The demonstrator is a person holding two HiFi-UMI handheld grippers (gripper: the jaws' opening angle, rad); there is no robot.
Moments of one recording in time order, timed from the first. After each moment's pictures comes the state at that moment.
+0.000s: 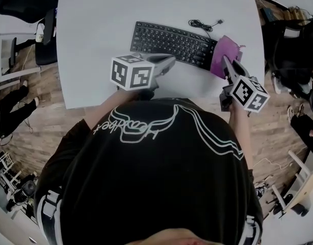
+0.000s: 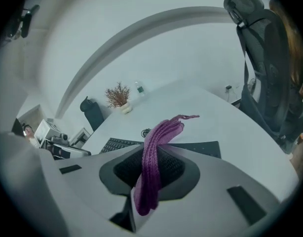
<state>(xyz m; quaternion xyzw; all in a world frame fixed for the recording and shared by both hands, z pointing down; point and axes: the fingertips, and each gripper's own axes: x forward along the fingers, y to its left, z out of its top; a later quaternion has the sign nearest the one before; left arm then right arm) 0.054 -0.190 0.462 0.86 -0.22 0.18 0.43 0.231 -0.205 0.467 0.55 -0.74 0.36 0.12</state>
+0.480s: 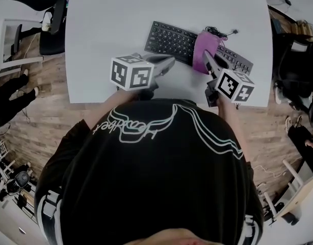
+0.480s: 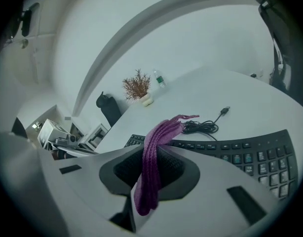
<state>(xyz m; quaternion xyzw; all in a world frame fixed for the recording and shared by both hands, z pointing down) 0.001 -0.201 0.465 0.85 -0.25 0.16 0.44 0.109 -0.242 0.474 0.46 -0.80 0.38 0.11</state>
